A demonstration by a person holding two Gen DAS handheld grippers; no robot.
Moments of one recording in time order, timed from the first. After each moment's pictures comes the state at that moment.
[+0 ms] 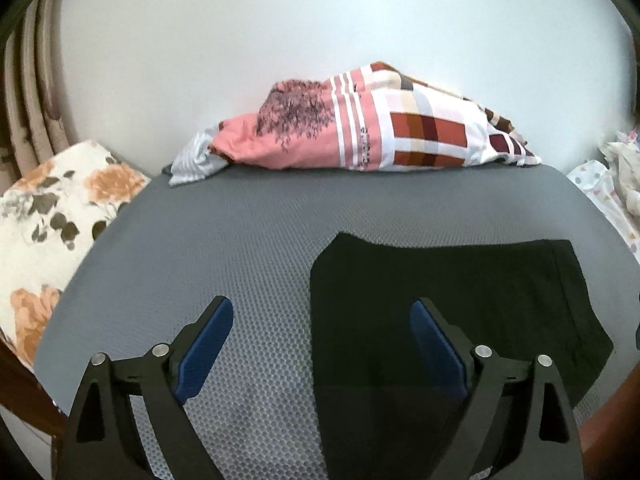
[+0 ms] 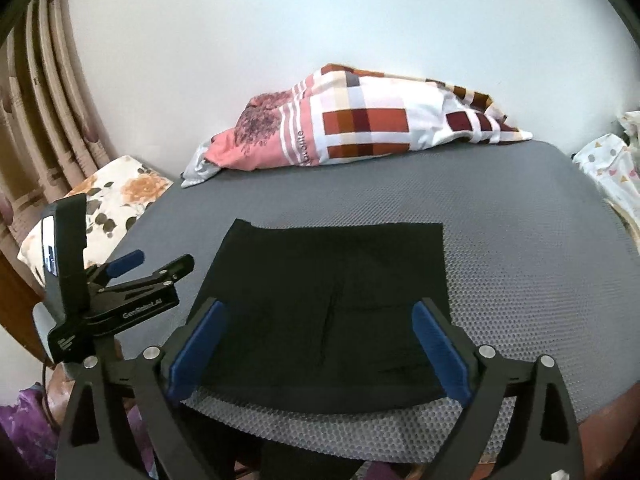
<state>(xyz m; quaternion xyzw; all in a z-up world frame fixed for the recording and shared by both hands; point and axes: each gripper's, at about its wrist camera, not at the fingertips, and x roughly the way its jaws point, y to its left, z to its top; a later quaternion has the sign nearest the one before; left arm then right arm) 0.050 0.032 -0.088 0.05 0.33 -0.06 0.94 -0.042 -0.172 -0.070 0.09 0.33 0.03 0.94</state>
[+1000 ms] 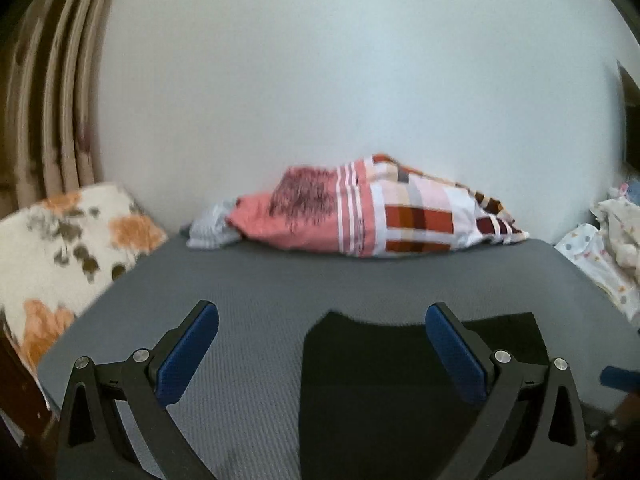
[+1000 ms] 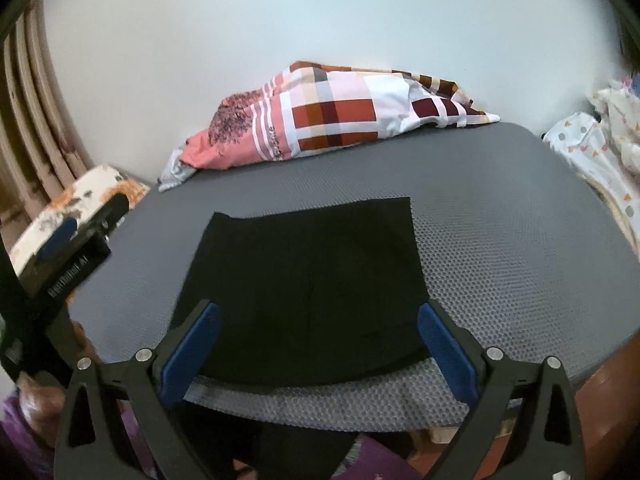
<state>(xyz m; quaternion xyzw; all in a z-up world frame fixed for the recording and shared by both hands) -0.002 0.037 -0.037 0.00 0.21 -0.04 0.98 -0.063 -0.171 -0.076 0.10 0.35 -0.02 0.93</state>
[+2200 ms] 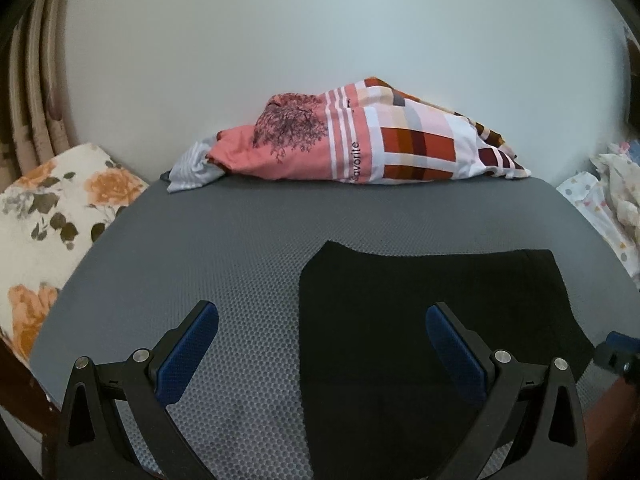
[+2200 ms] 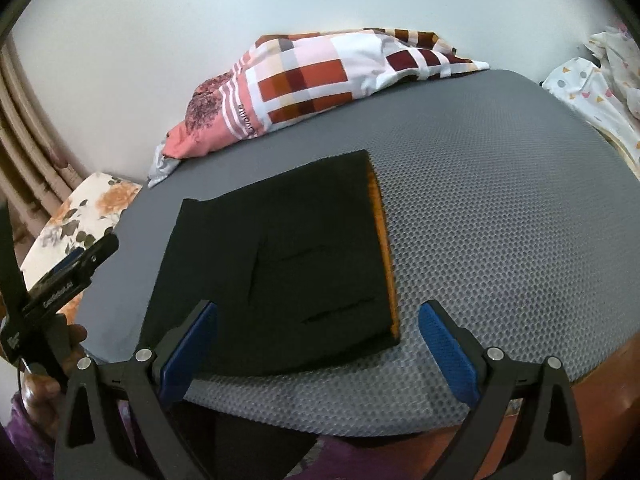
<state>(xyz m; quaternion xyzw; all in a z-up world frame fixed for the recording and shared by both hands) 0.035 0.032 -0.081 0.03 0.32 -0.07 0.95 -0.044 -0.237 -0.117 0.17 0.39 0.00 0.90</state>
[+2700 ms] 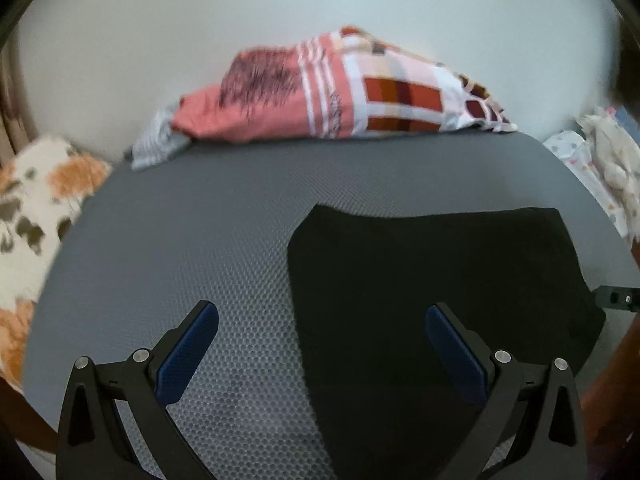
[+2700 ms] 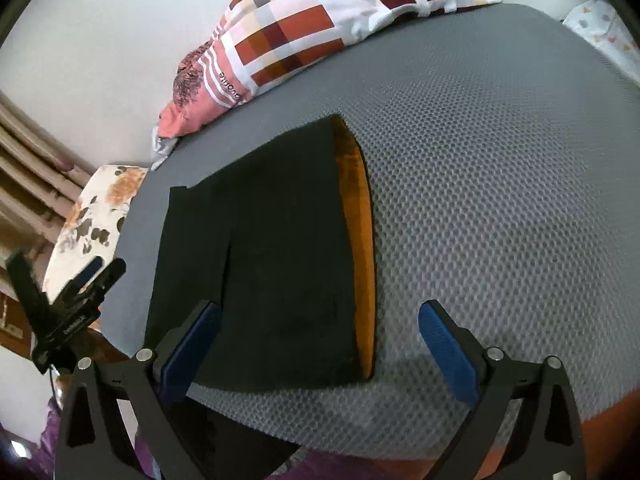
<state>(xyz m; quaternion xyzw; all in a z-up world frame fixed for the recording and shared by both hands) 0.082 0.040 -0.106 0.06 0.40 -0.12 0.90 0.010 -0.285 -0.148 0.24 0.47 0.07 0.84</state>
